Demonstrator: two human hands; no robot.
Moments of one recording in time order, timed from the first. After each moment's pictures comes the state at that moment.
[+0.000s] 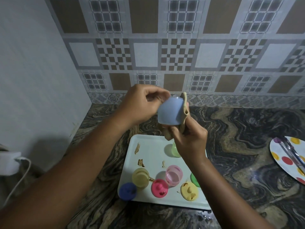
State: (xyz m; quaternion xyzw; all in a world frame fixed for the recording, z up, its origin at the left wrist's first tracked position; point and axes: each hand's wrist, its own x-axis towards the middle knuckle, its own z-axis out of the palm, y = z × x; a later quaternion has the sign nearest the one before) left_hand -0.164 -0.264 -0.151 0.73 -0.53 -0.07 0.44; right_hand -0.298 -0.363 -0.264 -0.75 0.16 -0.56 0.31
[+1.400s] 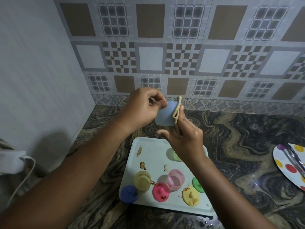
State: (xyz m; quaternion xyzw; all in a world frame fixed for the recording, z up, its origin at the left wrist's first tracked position) left_hand -0.154 -0.265 -0.159 0.74 -0.51 -0.02 0.43; right_hand -0.285 -0.364 -0.260 -0.84 0.12 -0.48 0.23
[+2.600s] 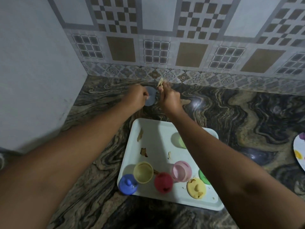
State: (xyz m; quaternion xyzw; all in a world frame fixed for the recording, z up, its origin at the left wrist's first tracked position) left_hand -0.007 -0.346 -0.338 0.87 -0.42 -0.10 0.24; right_hand -0.120 -0.456 -0.366 -0.88 0.26 -0.28 0.29
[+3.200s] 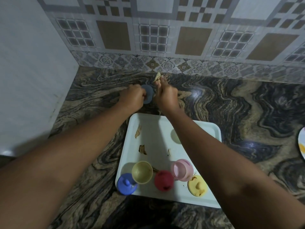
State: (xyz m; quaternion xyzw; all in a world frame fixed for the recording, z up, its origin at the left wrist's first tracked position) left_hand 0.007 -0.350 -0.389 0.87 -0.48 -0.06 0.10; right_hand -0.108 -0.451 -0.387 -0.86 0.28 -0.31 0.30
